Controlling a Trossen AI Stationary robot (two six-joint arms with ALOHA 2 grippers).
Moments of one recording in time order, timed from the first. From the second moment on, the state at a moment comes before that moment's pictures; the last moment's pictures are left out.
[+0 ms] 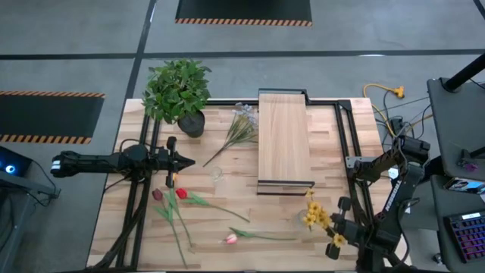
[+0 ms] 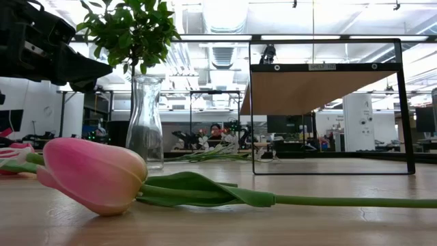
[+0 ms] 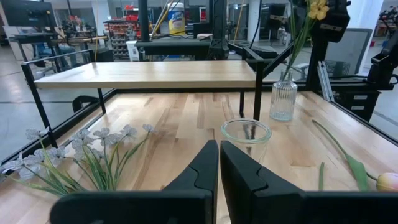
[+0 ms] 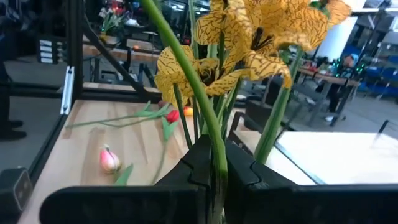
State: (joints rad) left arm 0.02 0.19 0.01 0.09 -0.02 0.02; right arm 1.22 1.59 1.01 -0.79 1.52 1.25
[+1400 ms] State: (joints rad) left arm 0.02 0.19 0.01 0.09 -0.02 0.02; right arm 1.22 1.36 1.26 -0.83 1.28 0.98
